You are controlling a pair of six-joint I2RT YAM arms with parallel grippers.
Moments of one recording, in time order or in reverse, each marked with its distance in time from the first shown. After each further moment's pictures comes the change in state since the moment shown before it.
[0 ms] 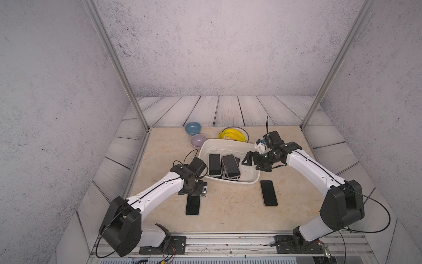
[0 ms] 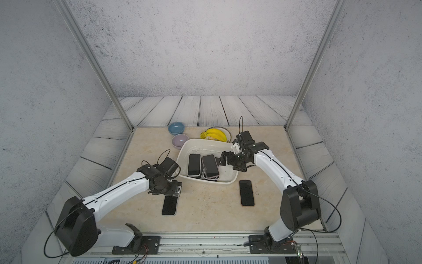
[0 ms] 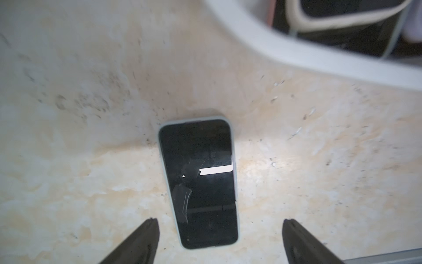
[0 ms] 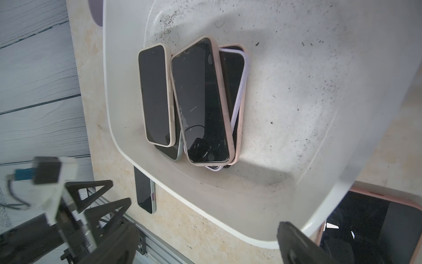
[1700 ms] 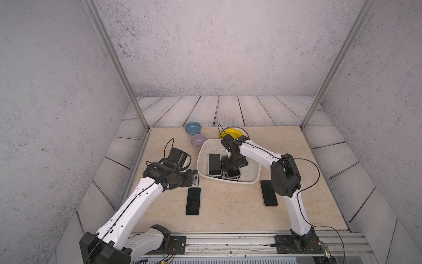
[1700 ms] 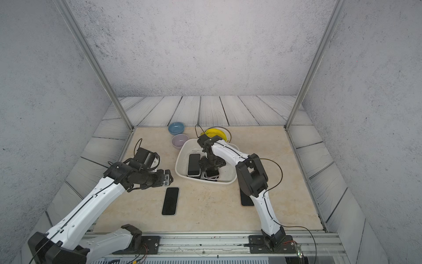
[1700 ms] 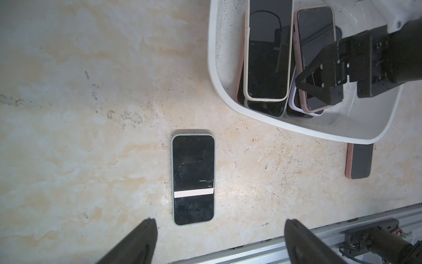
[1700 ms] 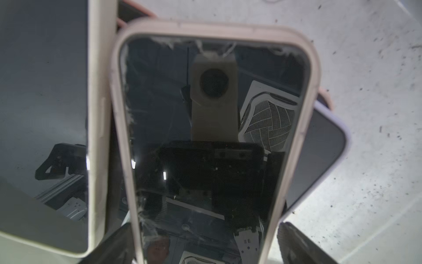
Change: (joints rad) left arm 0.166 -0.204 0.118 -0.126 0.129 -0.006; right arm 0.298 0.666 0.642 -0.296 0.472 -0.158
